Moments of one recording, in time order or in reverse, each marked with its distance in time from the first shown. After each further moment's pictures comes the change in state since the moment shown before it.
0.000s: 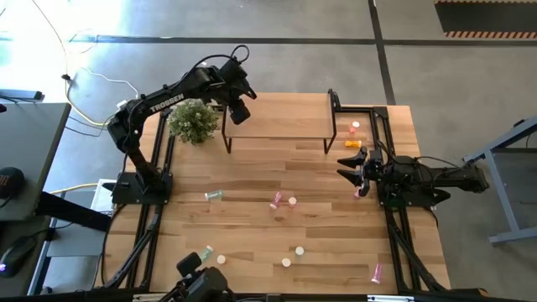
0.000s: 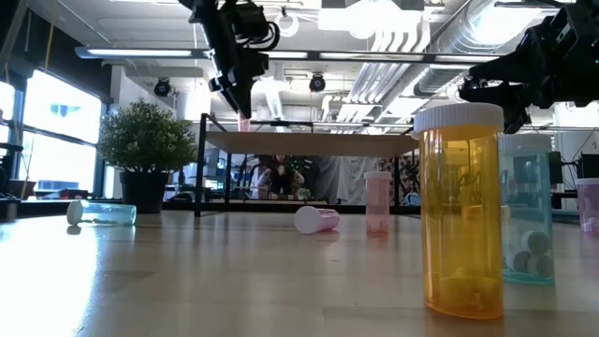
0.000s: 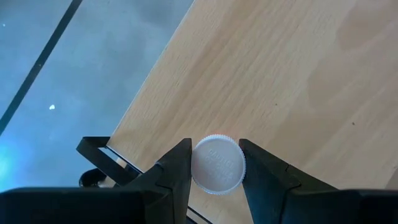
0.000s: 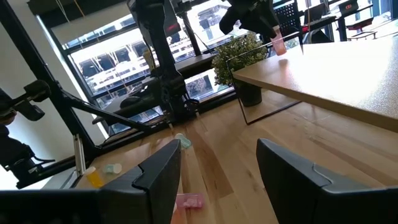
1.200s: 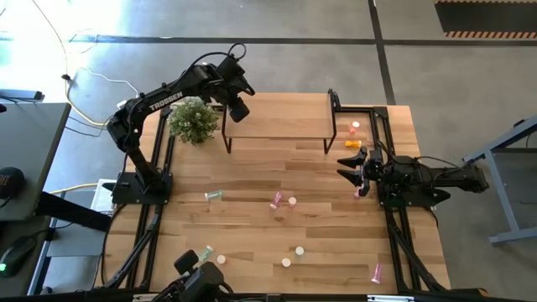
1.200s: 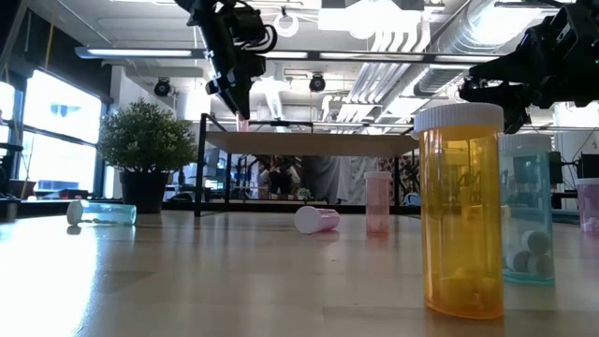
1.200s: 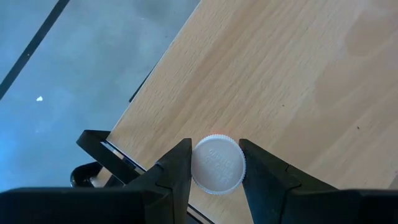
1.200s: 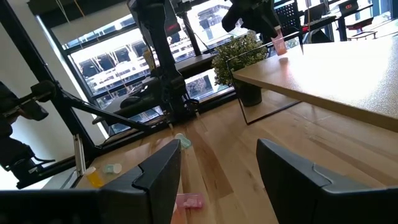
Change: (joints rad) left arm 0.037 0.001 -0.001 -0.001 0.038 -0.025; right arm 0.000 0.000 0.000 0.000 0.000 0.001
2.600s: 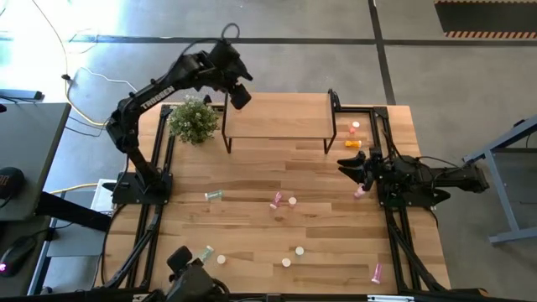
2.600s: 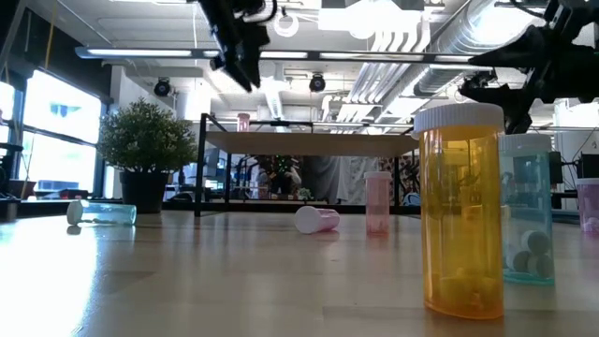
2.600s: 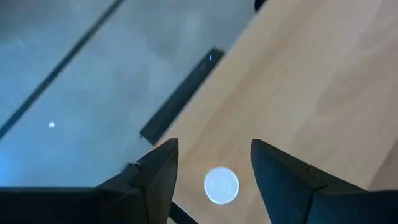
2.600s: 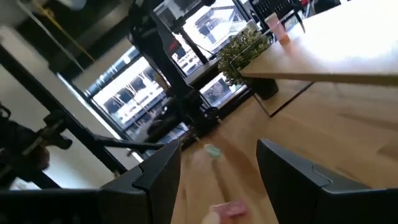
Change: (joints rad) left arm -0.001 -0.011 0.202 -0.033 -0.009 -0.025; right arm 0.000 0.000 0.000 0.039 0.000 0.337
